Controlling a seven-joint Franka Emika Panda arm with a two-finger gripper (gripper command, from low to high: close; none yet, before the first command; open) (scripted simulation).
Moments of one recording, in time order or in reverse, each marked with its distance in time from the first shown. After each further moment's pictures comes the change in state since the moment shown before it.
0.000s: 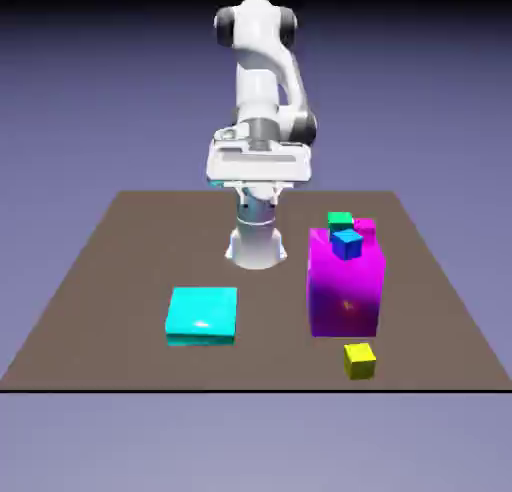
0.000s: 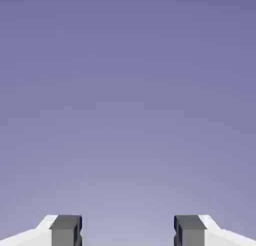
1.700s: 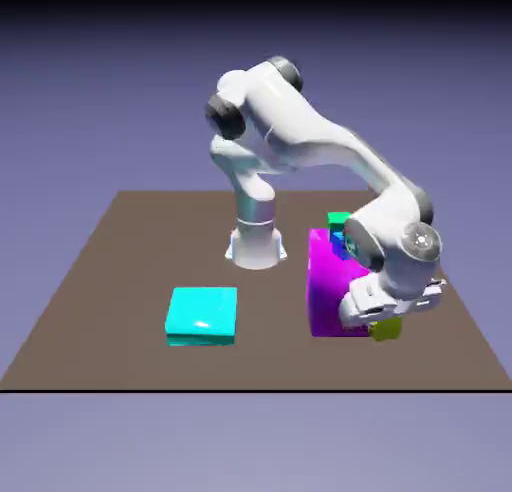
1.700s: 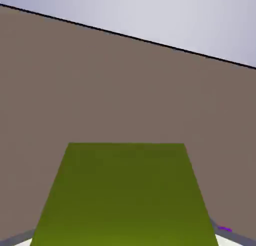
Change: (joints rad) arm -0.263 1.125 0.829 0.934 -0.188 -1.150 0.353
